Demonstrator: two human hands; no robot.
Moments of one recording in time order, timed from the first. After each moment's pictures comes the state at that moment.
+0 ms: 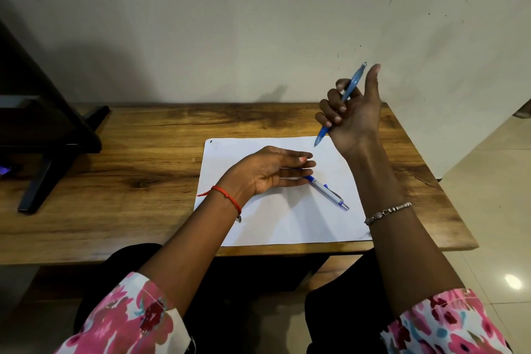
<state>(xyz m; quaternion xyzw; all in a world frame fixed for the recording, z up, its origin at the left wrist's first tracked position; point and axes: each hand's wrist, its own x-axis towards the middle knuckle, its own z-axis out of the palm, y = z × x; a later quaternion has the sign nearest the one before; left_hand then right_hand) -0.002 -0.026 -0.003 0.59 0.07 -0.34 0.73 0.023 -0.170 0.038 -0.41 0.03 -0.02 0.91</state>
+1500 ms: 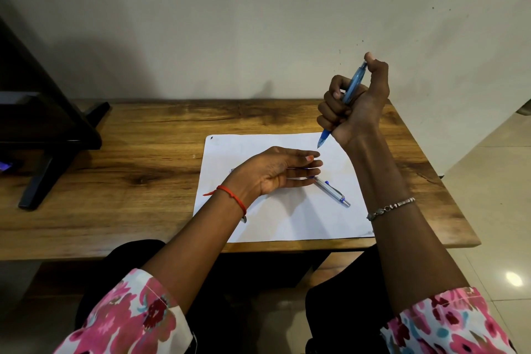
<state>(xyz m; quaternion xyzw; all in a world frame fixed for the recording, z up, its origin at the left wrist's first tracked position) -0.006 -0.033 -0.006 0.58 0.08 -0.35 0.73 0.012 -0.165 0.051 -0.50 0.03 0.01 0.86</state>
